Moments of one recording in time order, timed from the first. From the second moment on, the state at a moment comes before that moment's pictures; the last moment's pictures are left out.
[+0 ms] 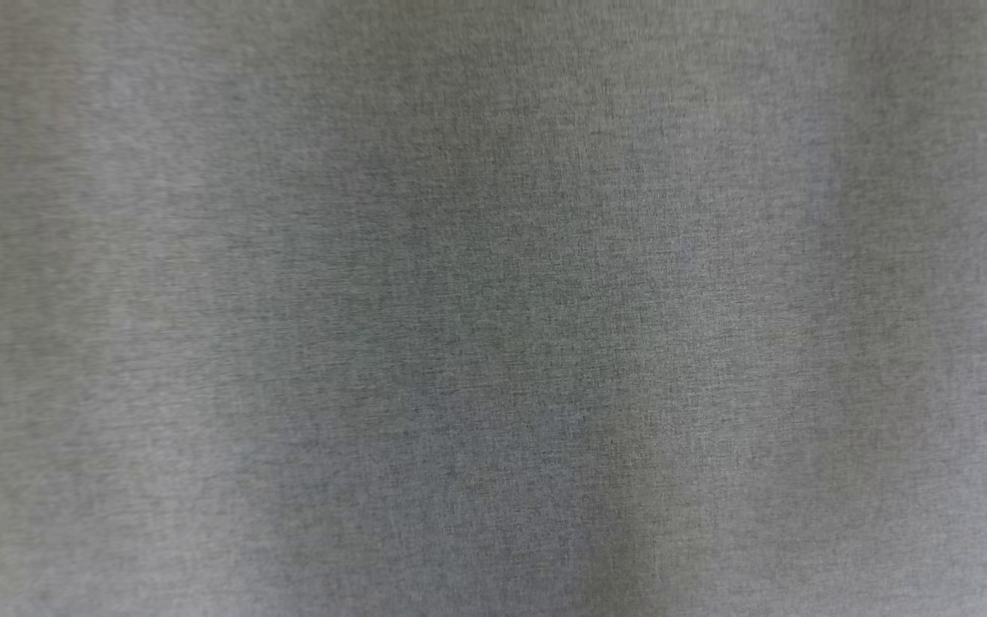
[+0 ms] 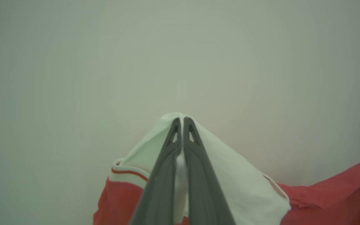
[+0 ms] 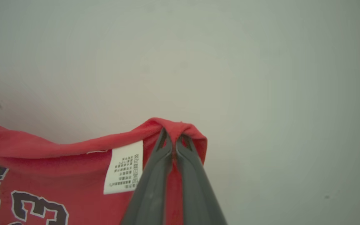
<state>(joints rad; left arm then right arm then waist) -2.00 0.31 -0.59 1.01 -0.89 -0.13 -0.21 -1.96 -0.36 0.64 1.11 0.60 0.13 -0.24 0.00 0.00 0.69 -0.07</state>
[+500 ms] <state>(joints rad) -1.28 0.44 -0.57 0.56 -1.02 -0.08 -0.26 -1.34 -0.49 0.70 0.71 0.76 0.13 -0.26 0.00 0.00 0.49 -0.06</state>
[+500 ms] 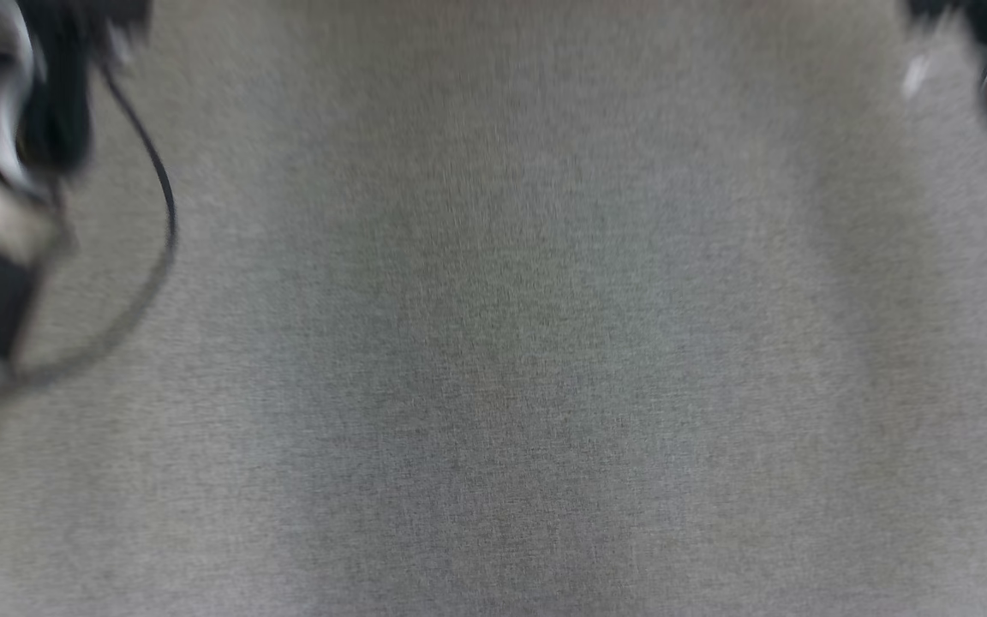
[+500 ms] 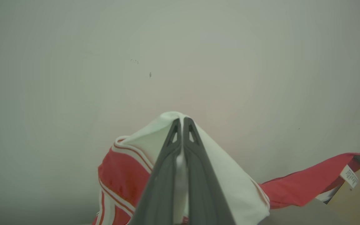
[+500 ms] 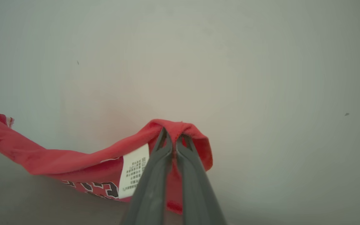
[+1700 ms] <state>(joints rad) 0.12 0.15 -0.28 0.06 -0.93 0.04 -0.26 0.00 -0.47 0.31 0.24 0.59 0.13 -0.17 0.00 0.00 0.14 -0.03</state>
